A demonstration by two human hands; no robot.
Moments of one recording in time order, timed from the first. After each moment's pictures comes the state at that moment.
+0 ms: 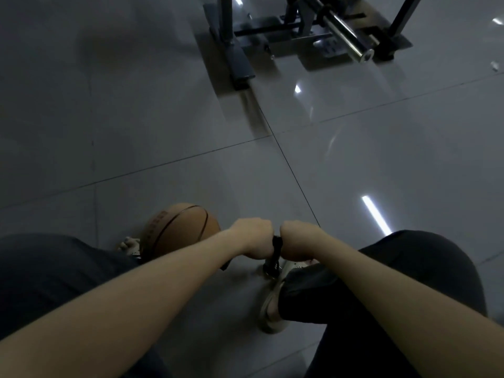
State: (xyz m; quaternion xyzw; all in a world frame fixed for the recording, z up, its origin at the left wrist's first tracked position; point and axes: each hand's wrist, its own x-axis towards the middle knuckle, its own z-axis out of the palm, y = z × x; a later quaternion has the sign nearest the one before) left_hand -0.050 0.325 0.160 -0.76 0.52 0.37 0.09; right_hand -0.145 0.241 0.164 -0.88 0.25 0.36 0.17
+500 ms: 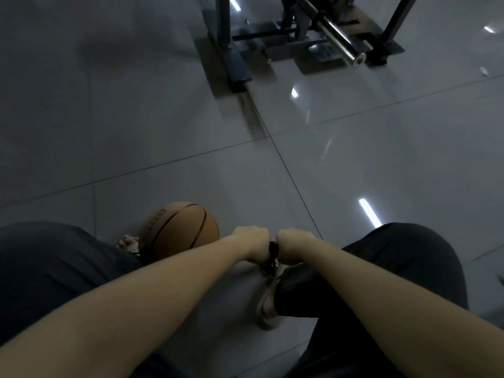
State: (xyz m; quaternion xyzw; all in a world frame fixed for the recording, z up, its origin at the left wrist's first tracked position) left_hand -0.074 0.337 0.141 -0.77 0.51 0.38 0.11; right_hand -0.159 0.255 0.143 -0.86 0.25 0.41 0.16
